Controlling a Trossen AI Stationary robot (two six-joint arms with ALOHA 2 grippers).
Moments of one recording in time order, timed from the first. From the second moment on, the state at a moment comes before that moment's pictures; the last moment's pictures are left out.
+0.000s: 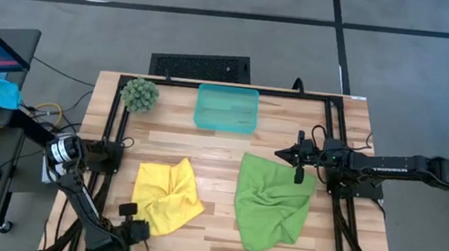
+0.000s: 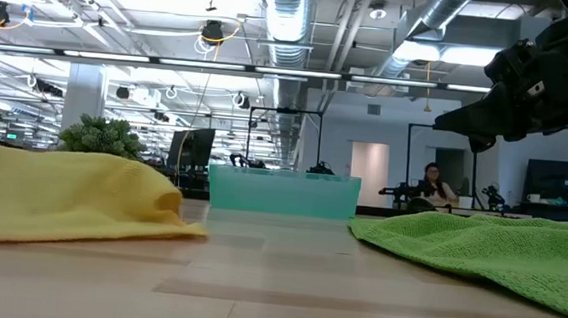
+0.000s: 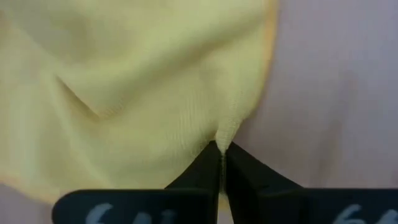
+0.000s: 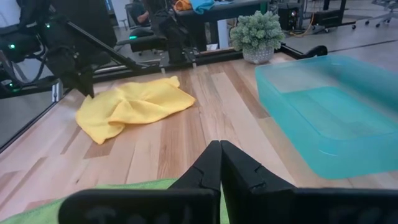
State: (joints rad) left arm -1.06 1.90 1.17 -0.91 -0.32 -1.28; right arm -0.17 0.65 0.01 0.47 -0.13 0.08
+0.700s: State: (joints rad) left arm -1.07 1.89 1.24 -1.00 -0.57 -1.16; right arm -0.18 0.65 0.01 0.47 -0.13 -0.02
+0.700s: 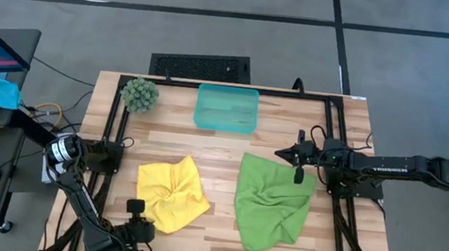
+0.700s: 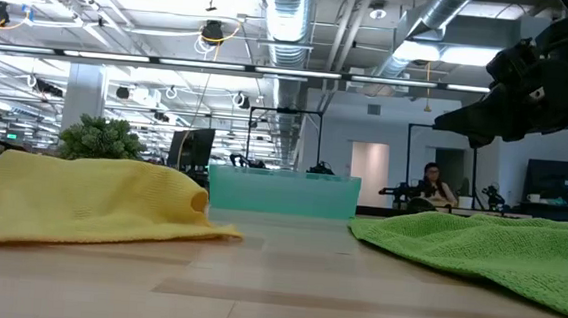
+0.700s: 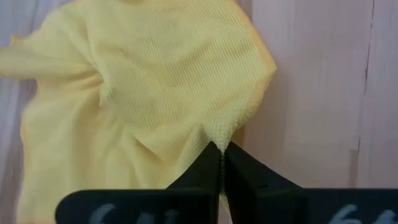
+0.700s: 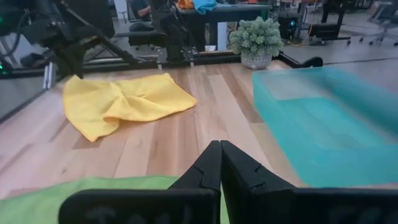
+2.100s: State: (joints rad) left arm -1.07 1.89 1.24 -0.99 -0.59 -1.46; right arm 0.13 0.75 0.11 1.05 -0.12 0.11
